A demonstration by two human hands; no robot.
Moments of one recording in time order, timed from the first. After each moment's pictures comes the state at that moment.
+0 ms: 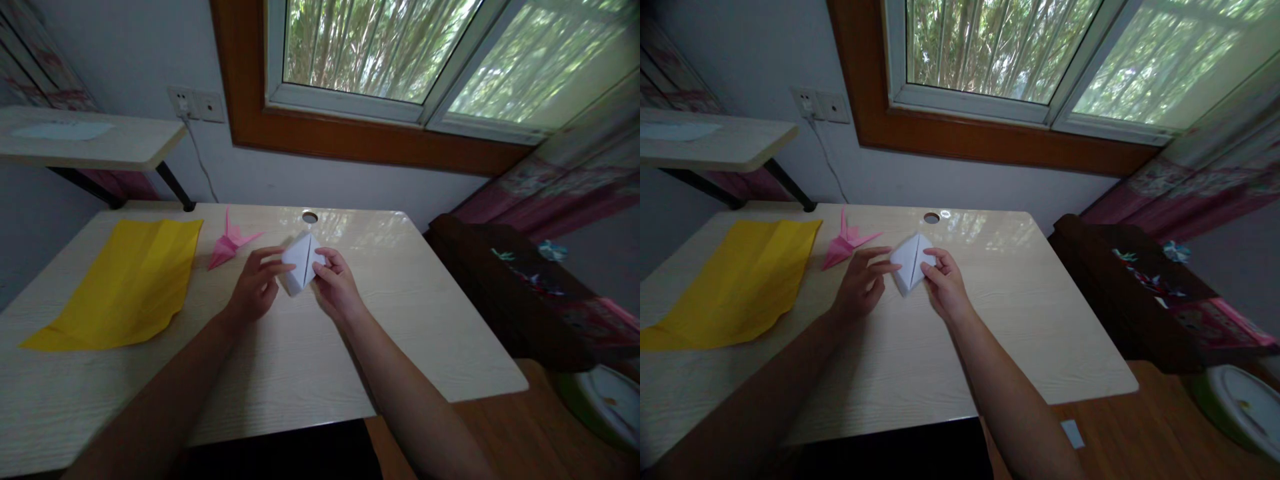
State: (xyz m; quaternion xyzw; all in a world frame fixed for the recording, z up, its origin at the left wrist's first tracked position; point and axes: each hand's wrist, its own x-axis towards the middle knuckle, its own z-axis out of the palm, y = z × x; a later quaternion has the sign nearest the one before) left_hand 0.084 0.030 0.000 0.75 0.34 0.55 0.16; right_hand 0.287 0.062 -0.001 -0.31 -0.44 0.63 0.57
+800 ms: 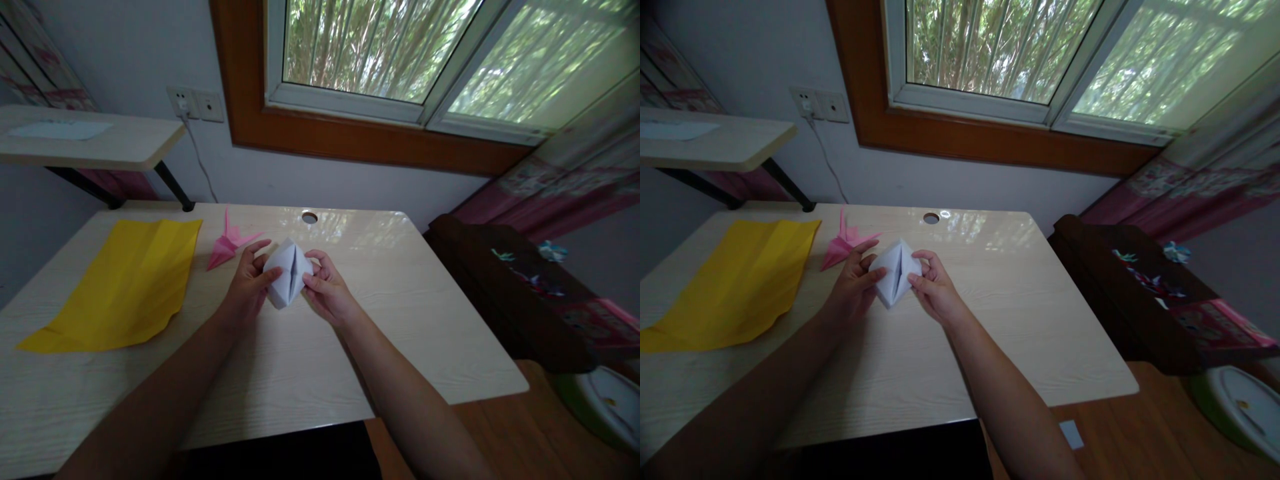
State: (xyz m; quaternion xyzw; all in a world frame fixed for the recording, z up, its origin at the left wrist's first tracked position) left_hand 0.104 0.025 0.021 0.32 0.29 0.65 0.62; right_hand 0.277 0.048 0.012 -0.21 -0.40 0.75 0.49
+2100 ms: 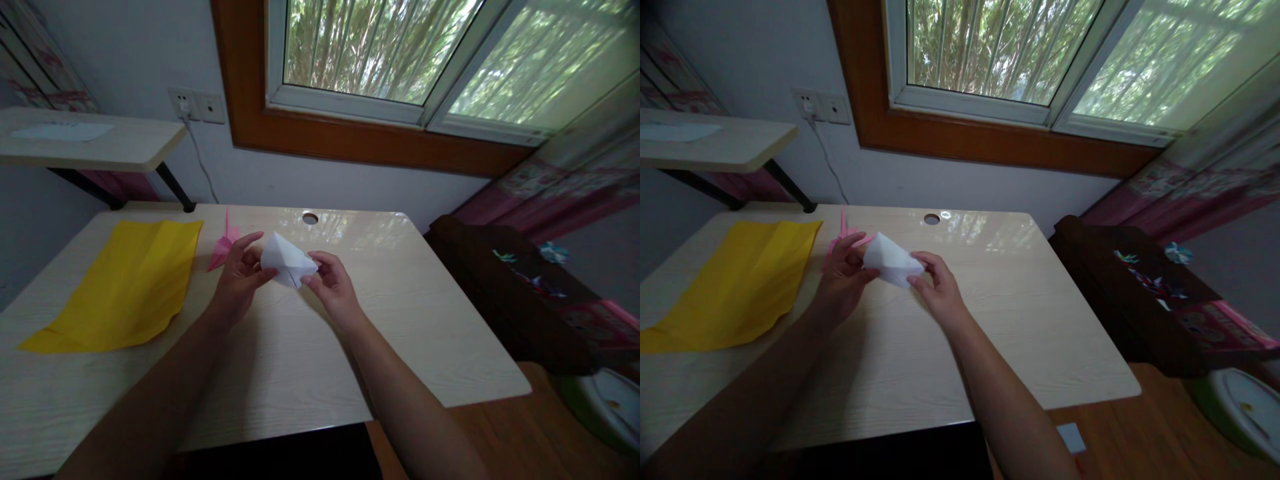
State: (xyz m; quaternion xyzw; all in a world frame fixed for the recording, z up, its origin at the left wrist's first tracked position) left_hand 0.084 0.032 0.021 0.45 0.29 0.67 0.51; right_hand 0.288 0.050 0.009 -0.31 -0.64 0.45 0.55
